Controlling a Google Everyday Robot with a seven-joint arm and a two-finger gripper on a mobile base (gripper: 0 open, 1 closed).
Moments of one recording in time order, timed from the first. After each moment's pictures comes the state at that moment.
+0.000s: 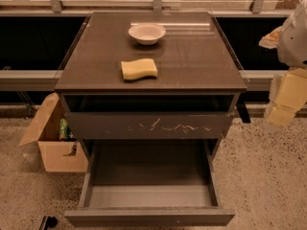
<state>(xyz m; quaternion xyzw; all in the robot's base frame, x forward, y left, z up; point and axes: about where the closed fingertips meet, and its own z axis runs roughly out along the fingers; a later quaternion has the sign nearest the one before) 0.438 -0.216 0.977 -0.60 0.78 -0.04 0.16</state>
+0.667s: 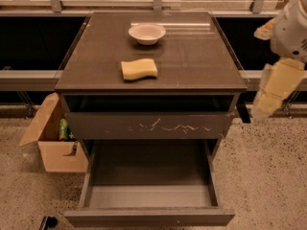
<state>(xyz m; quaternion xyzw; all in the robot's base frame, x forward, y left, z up) 0.464 -0.212 0.980 -0.60 0.78 -0.03 0.19</state>
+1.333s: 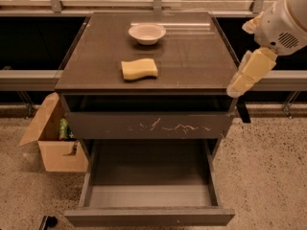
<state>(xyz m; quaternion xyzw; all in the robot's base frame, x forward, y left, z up) 0.533 -0.199 0.968 -0.56 0.78 0.03 0.29</state>
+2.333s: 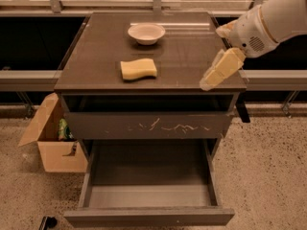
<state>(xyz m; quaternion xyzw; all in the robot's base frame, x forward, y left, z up) 0.574 -0.151 0.949 -0.54 0.75 0.13 0.35</state>
